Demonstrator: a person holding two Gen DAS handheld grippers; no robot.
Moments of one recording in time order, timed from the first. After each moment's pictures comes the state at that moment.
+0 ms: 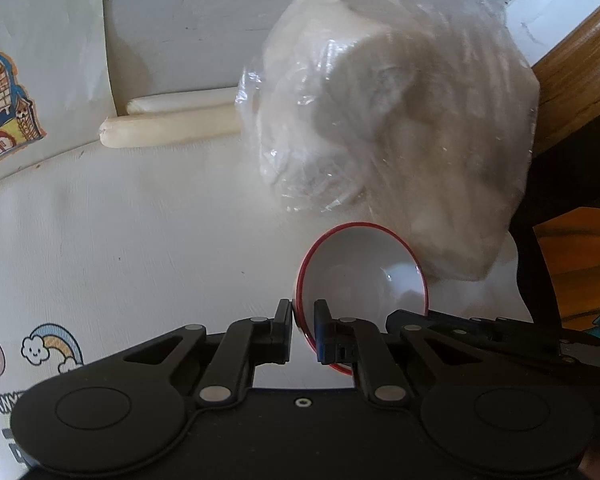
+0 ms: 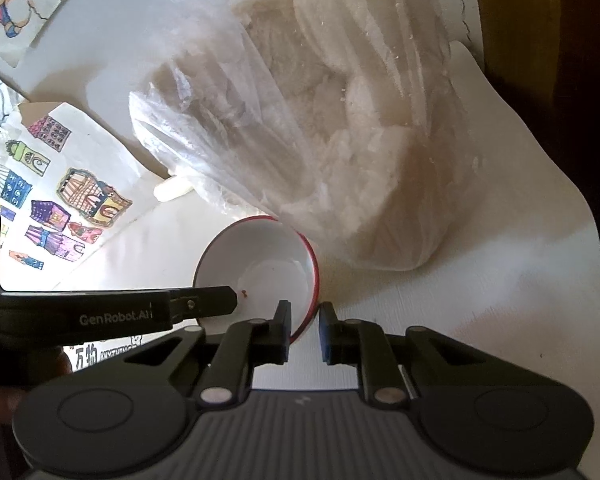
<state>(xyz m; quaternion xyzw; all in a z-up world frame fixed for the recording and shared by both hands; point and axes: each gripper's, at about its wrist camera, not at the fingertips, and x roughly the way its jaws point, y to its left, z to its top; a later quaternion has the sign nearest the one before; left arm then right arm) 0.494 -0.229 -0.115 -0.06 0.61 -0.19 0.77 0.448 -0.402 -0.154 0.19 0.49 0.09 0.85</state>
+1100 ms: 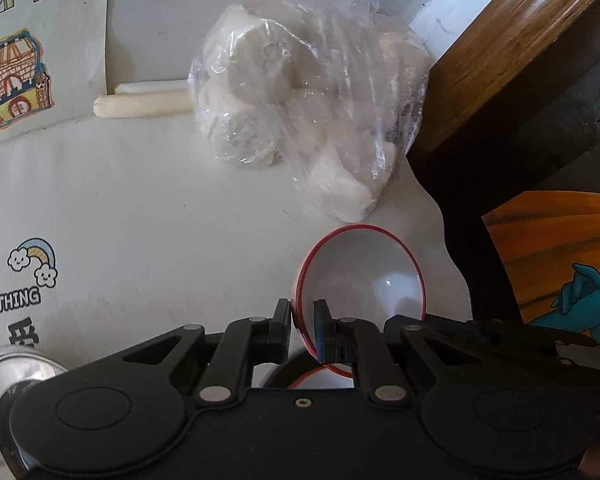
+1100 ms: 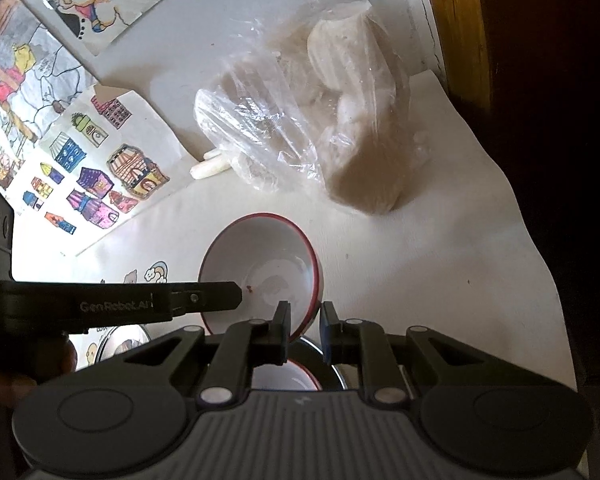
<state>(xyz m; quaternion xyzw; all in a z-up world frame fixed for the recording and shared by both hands) 0.406 -0.248 -0.074 -0.09 0.57 -0.21 0.79 0.362 -0.424 -0.116 0.16 0.46 0.12 0.87</state>
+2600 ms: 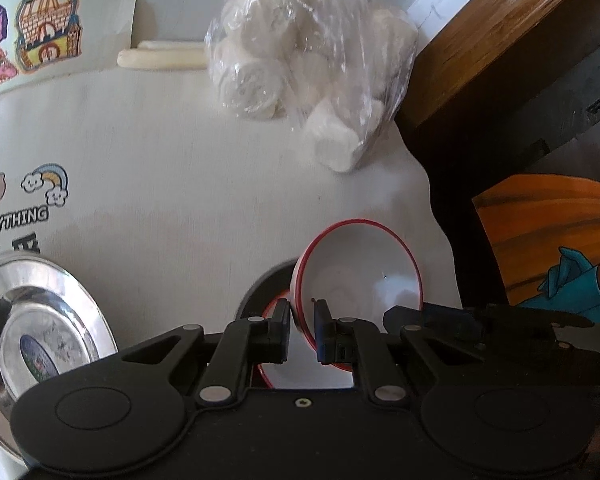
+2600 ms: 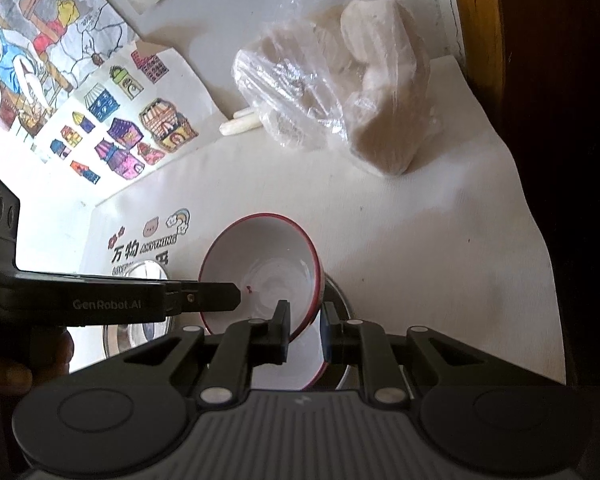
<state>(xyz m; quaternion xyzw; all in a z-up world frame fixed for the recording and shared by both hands) 0.355 -0.239 -0.069 -0.11 0.59 -0.20 0.77 0.325 -0.425 -0.109 0.12 0.48 0.16 0.85</state>
